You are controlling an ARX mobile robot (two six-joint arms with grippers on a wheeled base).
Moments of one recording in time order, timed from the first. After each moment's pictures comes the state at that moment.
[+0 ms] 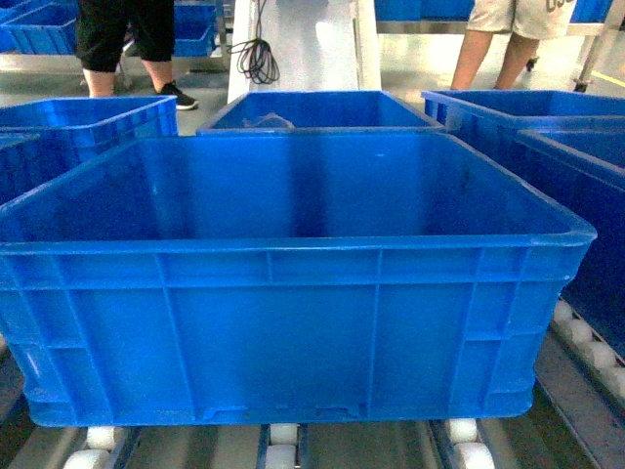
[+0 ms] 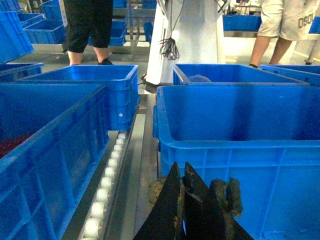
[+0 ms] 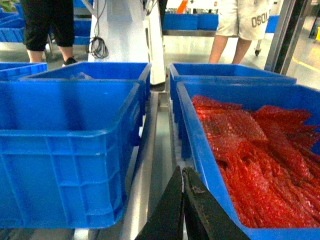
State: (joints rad) left arm 0.00 0.01 0.02 0.00 0.00 0.00; right arm 0.00 0.00 0.01 0.00 0.00 0.01
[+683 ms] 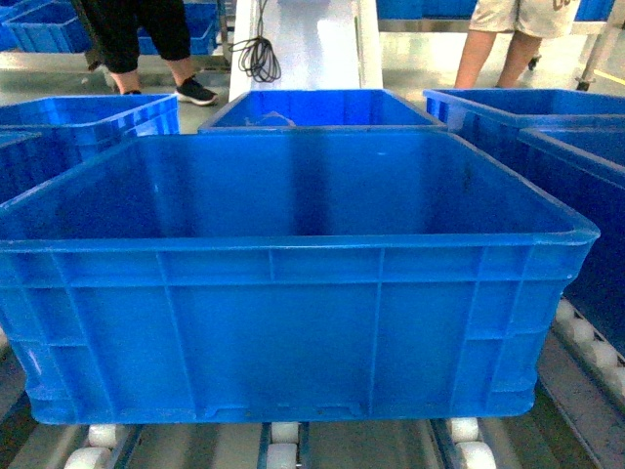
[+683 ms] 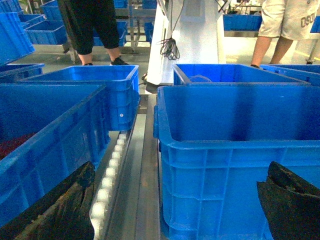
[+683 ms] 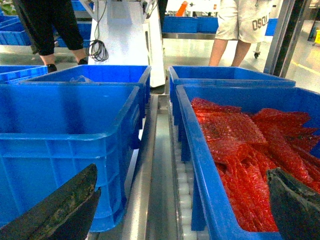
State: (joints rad) left arm 0.00 0.01 0.02 -0.01 0.00 0.00; right arm 0.00 0.01 0.01 -0.01 0.00 0.00
